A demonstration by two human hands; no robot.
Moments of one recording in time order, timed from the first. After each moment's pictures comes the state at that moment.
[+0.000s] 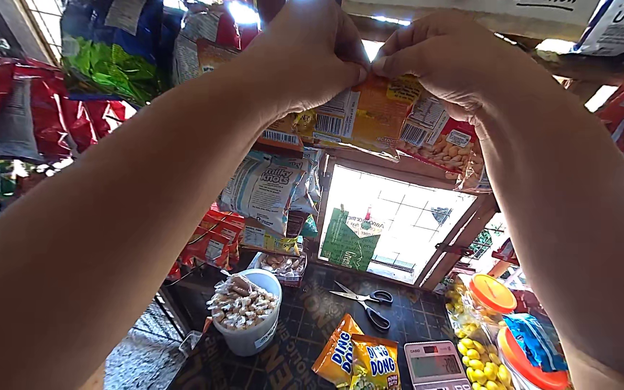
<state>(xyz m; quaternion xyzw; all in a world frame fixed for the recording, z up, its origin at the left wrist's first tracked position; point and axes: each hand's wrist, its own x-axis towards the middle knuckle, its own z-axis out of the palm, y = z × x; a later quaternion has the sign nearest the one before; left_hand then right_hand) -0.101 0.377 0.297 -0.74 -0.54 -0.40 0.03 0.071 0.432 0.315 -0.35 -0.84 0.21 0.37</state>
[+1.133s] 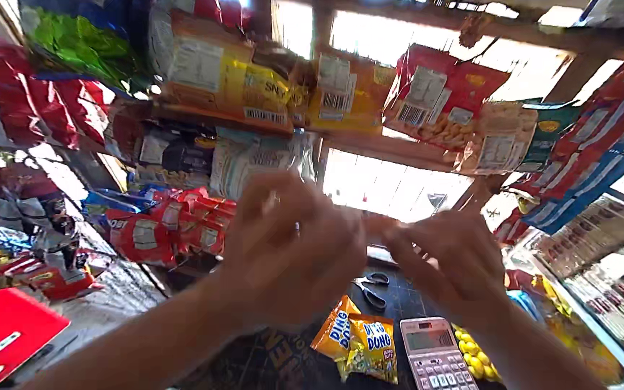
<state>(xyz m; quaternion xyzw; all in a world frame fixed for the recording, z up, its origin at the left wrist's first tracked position) -0.095 0.312 0.126 -0.77 -0.26 -0.44 0.38 0.136 0.374 0.113 -0.05 -0.80 -0.33 0.50</state>
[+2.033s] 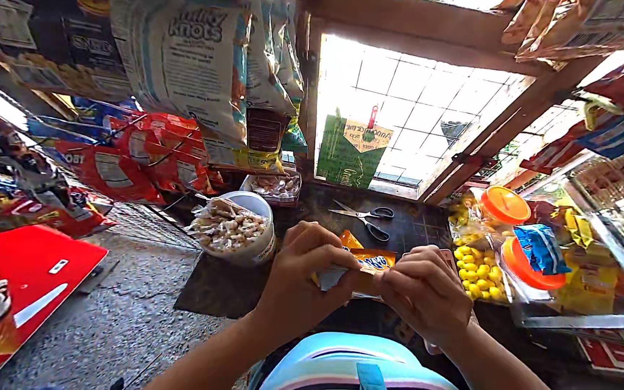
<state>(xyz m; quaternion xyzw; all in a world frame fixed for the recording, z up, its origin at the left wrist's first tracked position) -0.055 0.291 -0.023 -0.73 -0.40 -0.54 -0.12 0.163 0.331 -0.028 -0.18 -0.84 0.01 0.51</state>
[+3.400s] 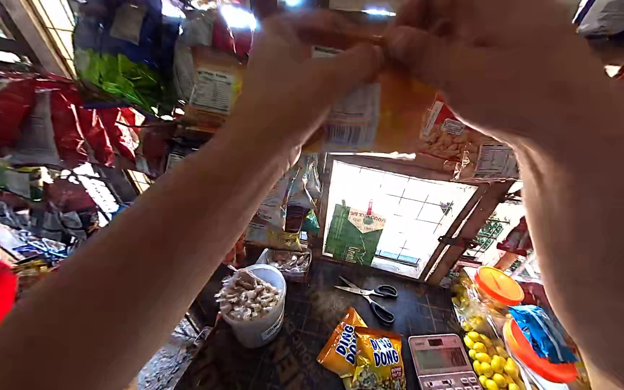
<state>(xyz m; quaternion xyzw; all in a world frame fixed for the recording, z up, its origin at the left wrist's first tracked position) -0.070 0.349 0.256 -0.64 -0.37 -0.66 -0.13 0.111 0.398 0.295 -0.20 -0.89 -0.02 0.40</state>
